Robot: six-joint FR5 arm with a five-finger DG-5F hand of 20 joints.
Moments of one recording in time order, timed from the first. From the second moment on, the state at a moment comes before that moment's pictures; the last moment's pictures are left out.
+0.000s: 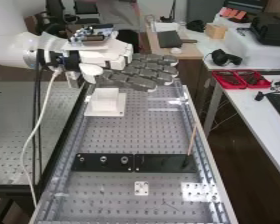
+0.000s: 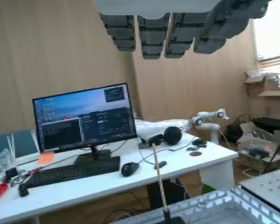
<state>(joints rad) 1.54 -1.69 -1.90 -2.70 -1.36 -0.62</state>
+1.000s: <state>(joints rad) 1.48 -1.94 -2.01 -2.48 -1.20 -0.18</state>
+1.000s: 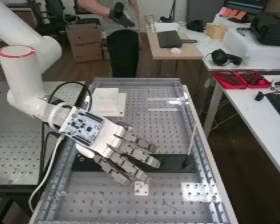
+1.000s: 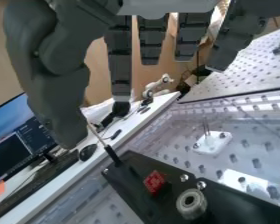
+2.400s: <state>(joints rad) 1.50 -2.04 -1.97 -2.33 -1.16 -0.40</state>
